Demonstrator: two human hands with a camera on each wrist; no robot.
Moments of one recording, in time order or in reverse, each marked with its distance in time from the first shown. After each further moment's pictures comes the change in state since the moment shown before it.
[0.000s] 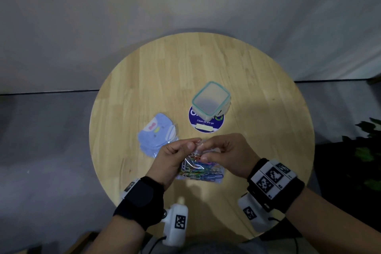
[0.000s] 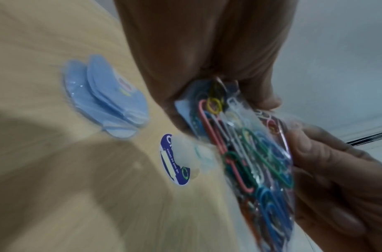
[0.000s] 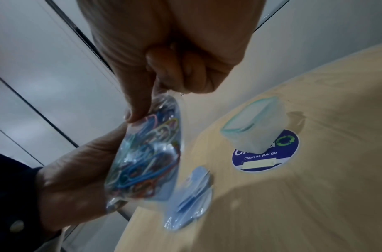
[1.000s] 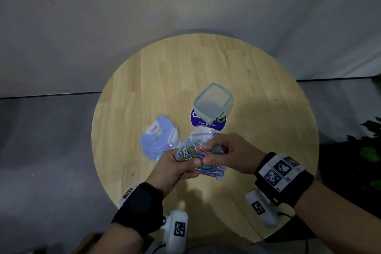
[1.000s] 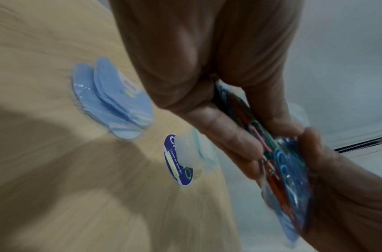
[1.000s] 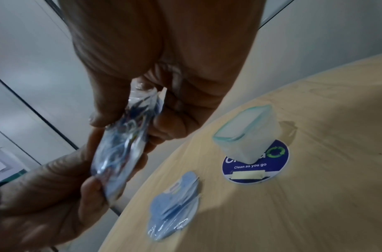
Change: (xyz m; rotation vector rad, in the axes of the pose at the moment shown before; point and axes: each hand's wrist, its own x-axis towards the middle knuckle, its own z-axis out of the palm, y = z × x) left_hand -0.007 0.002 -0.003 0.157 -0.011 -0.145; right_hand 0.015 0.003 -0.012 0.080 -0.203 0.002
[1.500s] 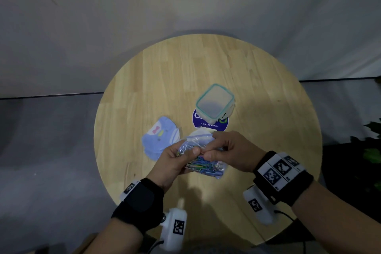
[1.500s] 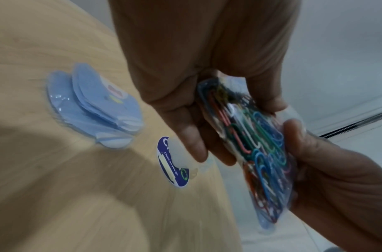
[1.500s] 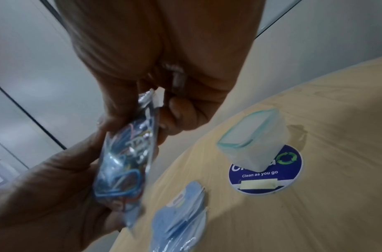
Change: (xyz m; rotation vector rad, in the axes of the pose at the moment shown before) left_hand 0.003 0.012 -0.002 -0.019 0.002 0.062; right_hand 0.009 0.000 0.002 -0.097 0.019 -0.054
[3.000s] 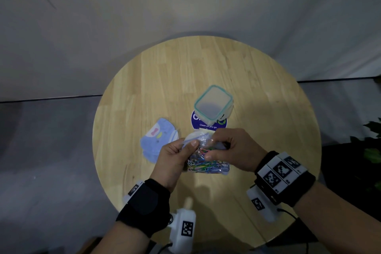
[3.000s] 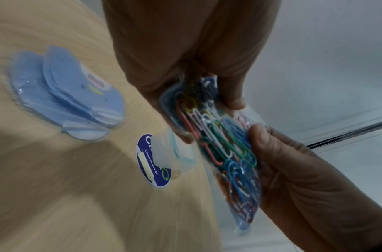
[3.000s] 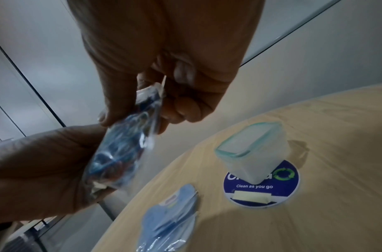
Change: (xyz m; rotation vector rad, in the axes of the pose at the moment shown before) left_hand 0.005 0.004 0.016 -0.027 0.121 0.098; right_hand -0.005 -0.009 -0.009 -0.050 0.138 0.004
